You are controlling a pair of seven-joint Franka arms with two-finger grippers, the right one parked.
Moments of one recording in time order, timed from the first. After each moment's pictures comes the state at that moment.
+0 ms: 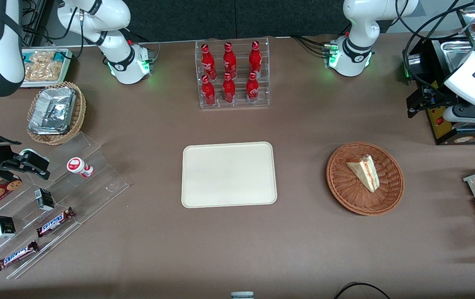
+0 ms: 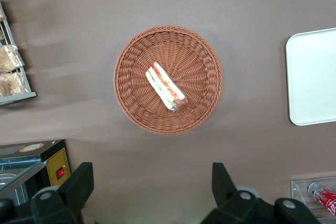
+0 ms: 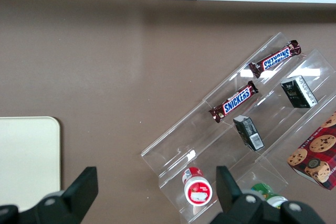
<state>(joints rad) 0.03 -0.06 -0.12 -1.63 0.03 1.57 0.01</state>
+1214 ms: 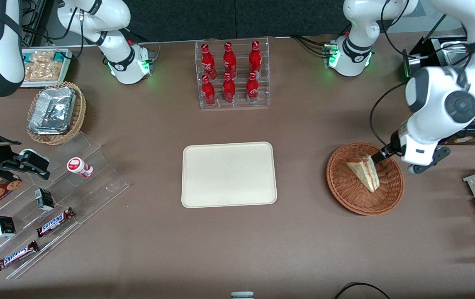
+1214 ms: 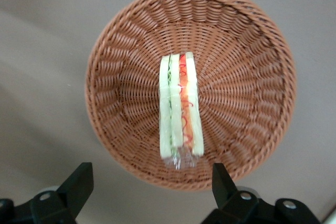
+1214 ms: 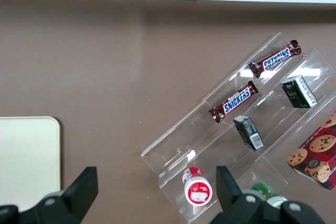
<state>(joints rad) 0.05 0.12 -0.12 -2.13 0.03 2.17 -0.65</state>
